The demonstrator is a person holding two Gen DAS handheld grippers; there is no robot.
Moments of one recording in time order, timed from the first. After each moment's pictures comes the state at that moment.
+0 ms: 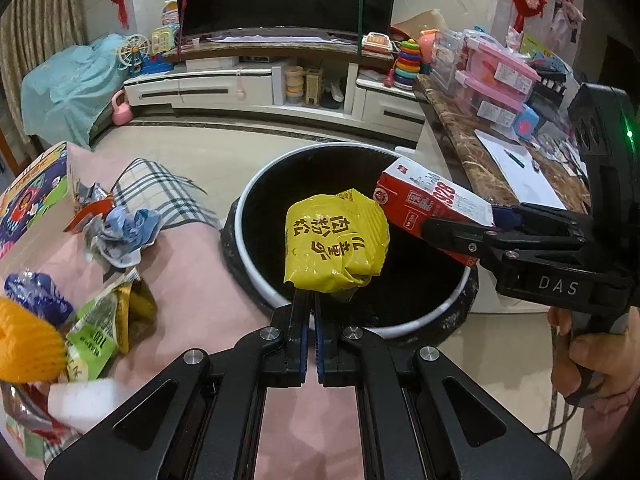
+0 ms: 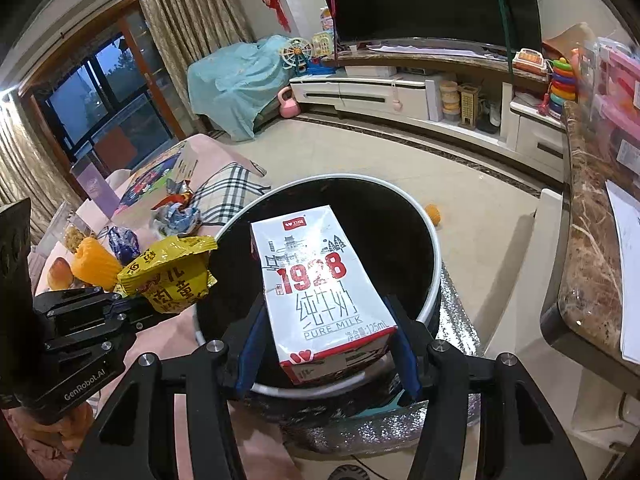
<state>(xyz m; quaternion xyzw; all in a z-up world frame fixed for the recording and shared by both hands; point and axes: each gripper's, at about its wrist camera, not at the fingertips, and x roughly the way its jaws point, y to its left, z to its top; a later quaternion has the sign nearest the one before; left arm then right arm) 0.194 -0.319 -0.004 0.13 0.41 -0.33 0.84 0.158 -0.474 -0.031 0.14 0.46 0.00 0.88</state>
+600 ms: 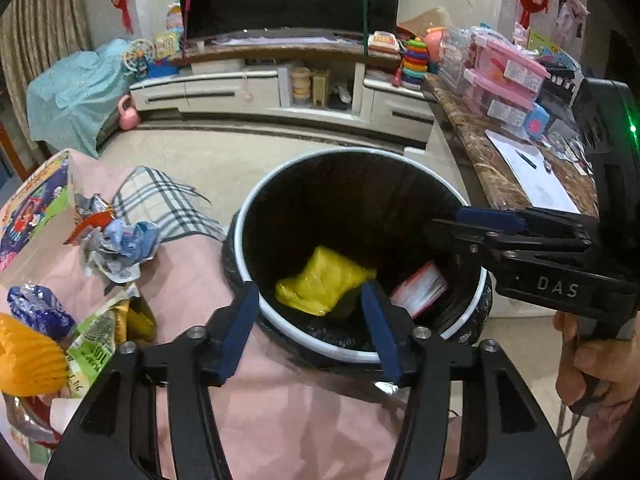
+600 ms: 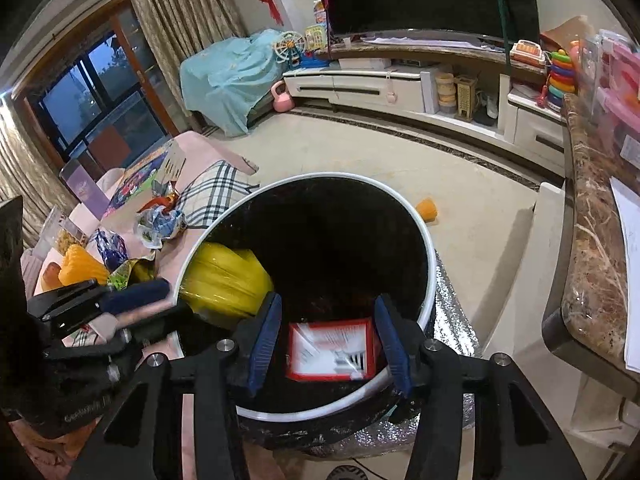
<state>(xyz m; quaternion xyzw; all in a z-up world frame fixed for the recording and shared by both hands) 0.198 -0.328 -0.006 0.14 0.40 -0.31 0.85 0.169 -0.487 -0.037 0.15 0.46 0.00 0.88</state>
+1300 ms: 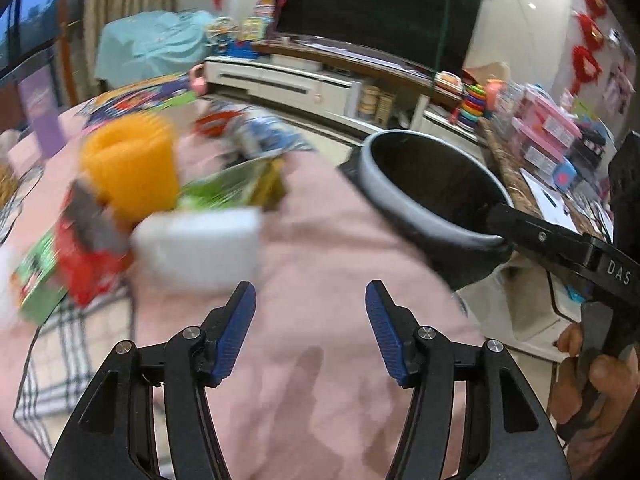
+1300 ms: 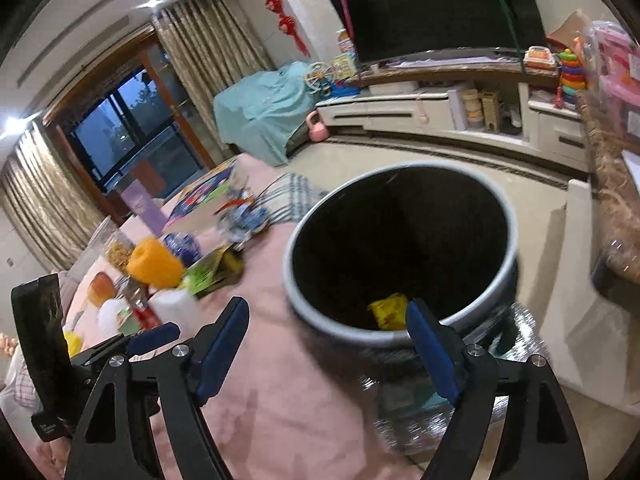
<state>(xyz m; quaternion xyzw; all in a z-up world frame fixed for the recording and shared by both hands) 0.143 -0.189 -0.024 0.03 0.41 -0.22 0.89 0.118 -0.413 -0.026 0.20 0.40 0.05 0.89</state>
